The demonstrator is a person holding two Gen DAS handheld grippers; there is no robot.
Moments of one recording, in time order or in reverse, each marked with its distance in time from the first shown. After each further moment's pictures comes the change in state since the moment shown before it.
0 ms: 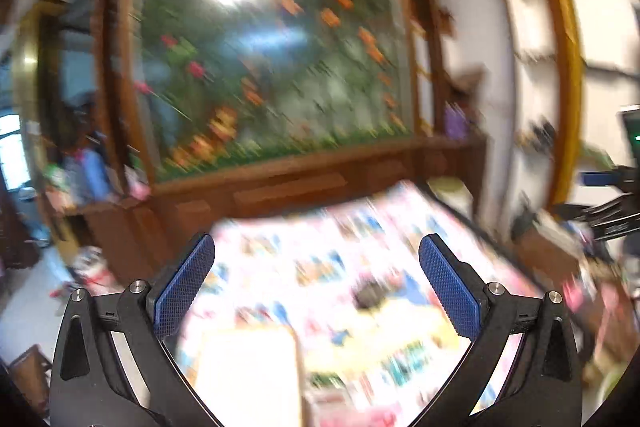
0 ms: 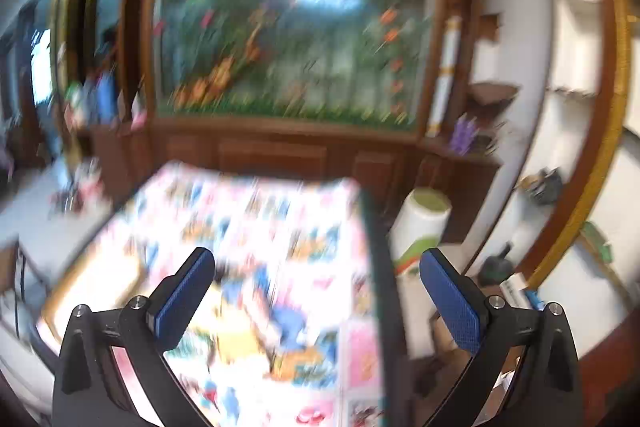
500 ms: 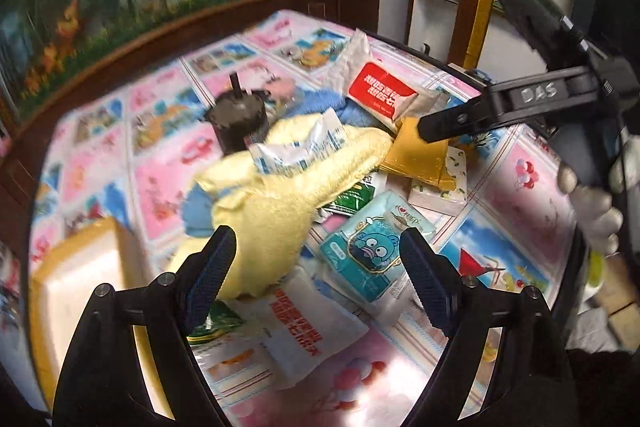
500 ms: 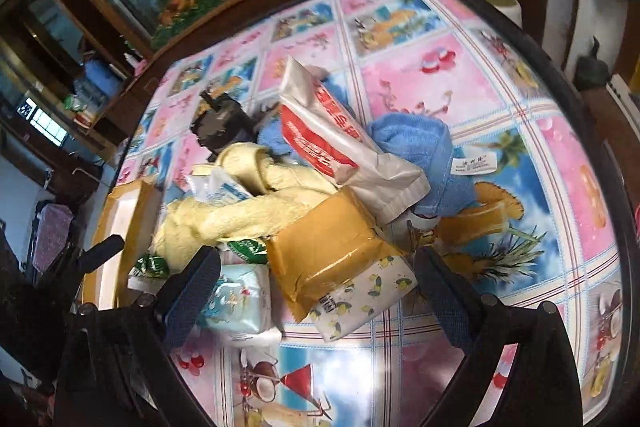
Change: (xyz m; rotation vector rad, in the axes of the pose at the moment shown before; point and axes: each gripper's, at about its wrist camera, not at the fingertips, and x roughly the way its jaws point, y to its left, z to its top) left arm 0.182 -0.073 -0.149 0.158 0.425 -0.430; right arm 0.145 0.019 -0.100 0.453 0.439 0.247
